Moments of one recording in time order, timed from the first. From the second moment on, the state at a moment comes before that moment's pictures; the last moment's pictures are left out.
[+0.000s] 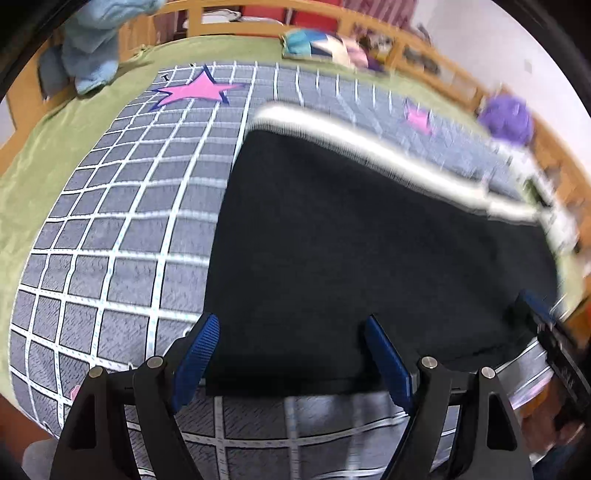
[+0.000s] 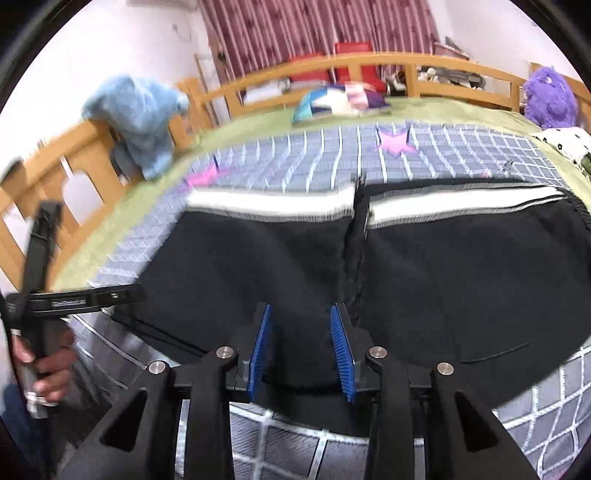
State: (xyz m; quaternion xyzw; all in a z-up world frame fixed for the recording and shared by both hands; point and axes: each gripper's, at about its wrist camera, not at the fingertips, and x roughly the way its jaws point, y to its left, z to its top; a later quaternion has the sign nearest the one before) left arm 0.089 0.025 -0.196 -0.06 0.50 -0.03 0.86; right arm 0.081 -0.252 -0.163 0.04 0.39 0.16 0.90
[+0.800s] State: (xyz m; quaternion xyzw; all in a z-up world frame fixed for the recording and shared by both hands) left arm 0.104 0.049 -0.208 -0.13 0.54 -0.07 0.83; right arm 0.234 -0.292 -0.187 0.11 0.44 0.14 0.88
